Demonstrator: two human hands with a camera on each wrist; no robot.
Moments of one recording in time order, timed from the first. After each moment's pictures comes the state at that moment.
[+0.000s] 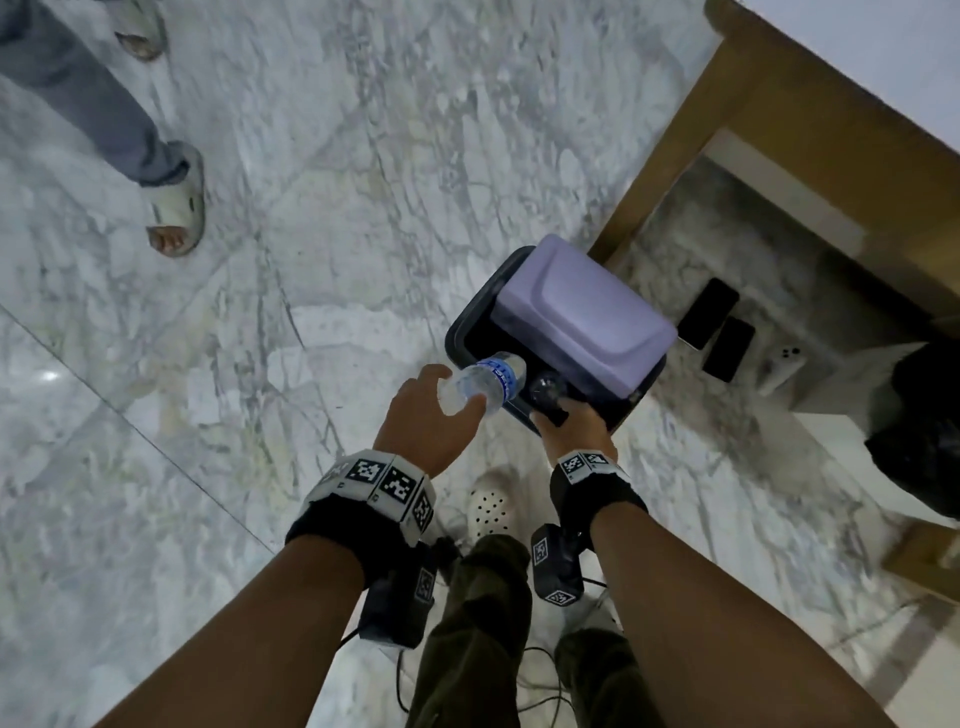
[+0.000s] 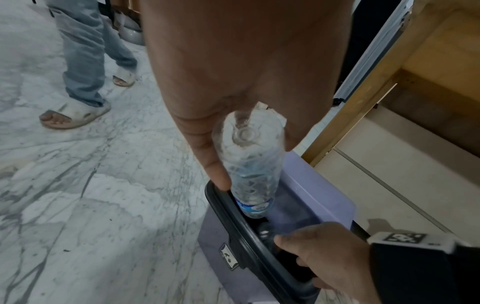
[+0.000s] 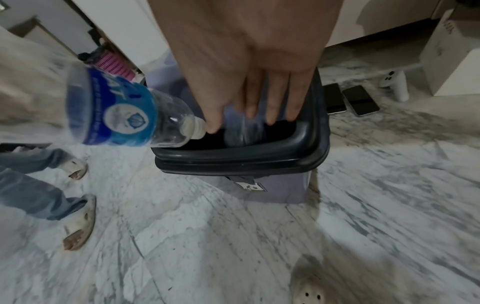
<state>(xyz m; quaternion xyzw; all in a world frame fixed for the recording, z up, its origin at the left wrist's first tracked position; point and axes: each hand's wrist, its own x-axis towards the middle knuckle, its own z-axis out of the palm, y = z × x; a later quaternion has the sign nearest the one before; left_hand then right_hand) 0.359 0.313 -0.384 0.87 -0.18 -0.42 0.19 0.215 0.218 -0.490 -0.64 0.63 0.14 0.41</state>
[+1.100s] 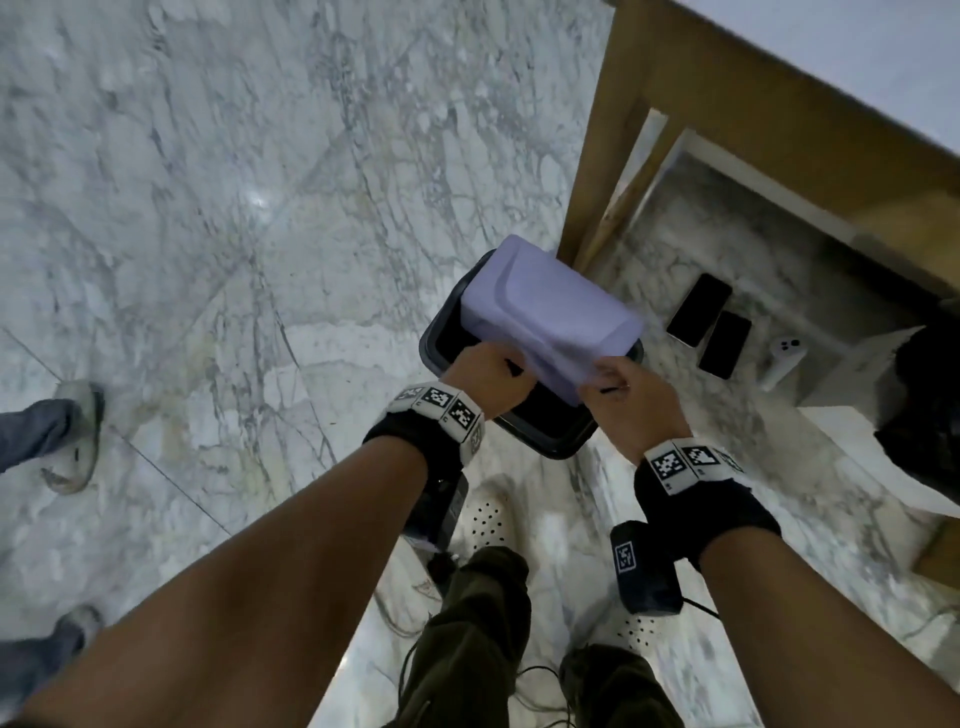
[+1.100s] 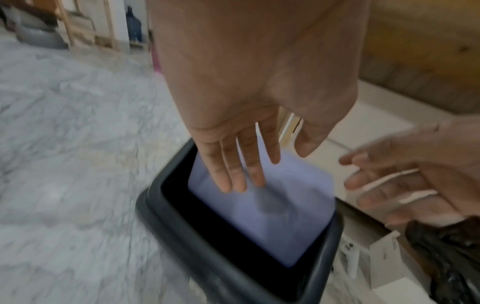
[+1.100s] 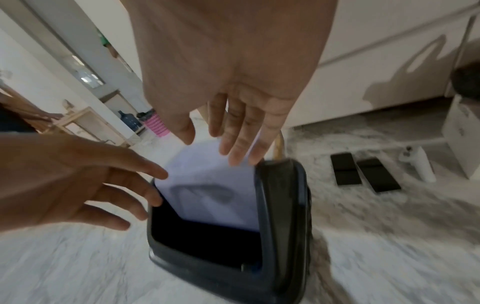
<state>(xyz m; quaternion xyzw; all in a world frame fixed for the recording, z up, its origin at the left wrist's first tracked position) 0.319 0.222 -0.425 0.81 -0.38 -0.43 0.13 0.151 0.148 -0.443 -0.67 0.56 0.02 0.47</state>
